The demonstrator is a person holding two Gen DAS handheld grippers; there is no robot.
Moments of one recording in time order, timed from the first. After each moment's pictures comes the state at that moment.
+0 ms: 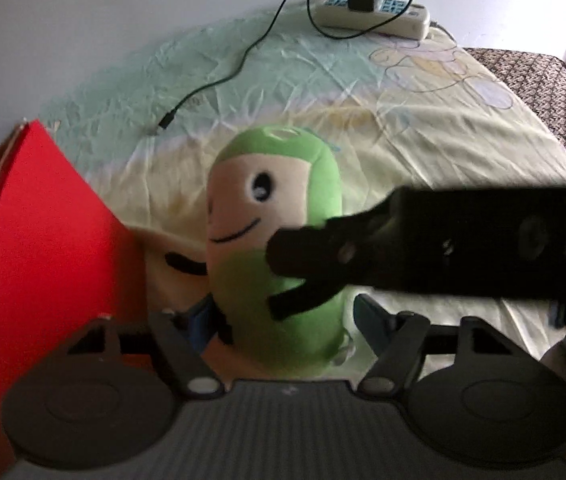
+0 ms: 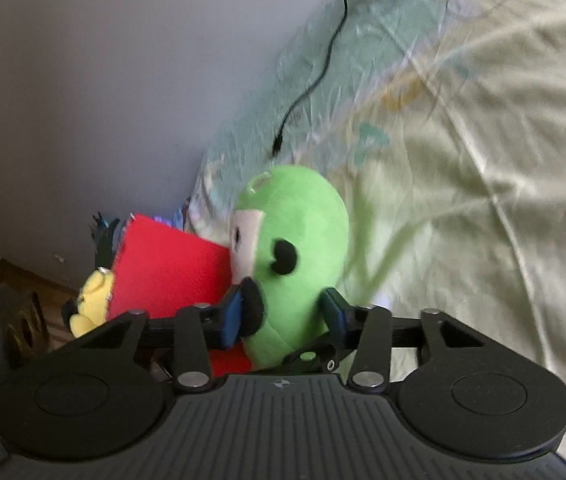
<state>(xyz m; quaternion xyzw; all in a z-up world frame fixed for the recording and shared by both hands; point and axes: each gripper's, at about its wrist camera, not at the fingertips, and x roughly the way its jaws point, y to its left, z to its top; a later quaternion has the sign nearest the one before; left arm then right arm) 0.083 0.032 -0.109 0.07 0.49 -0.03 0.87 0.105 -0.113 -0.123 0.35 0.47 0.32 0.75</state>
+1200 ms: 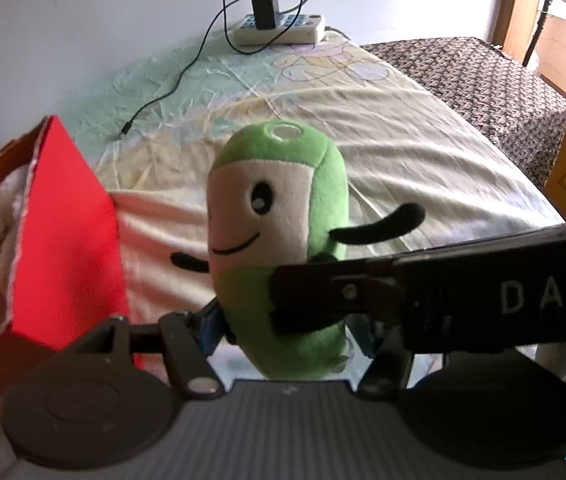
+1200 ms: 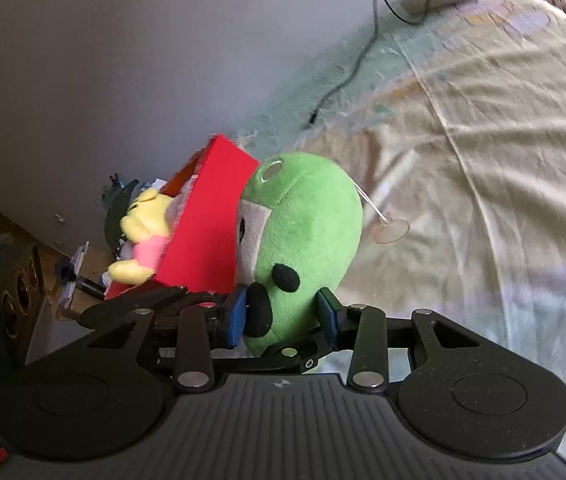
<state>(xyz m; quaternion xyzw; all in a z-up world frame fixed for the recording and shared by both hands) -0.046 0.001 -0.064 0.10 0.46 -0.11 0.87 -0.035 -0.148 -0.062 0.28 0.42 0.33 0.80</state>
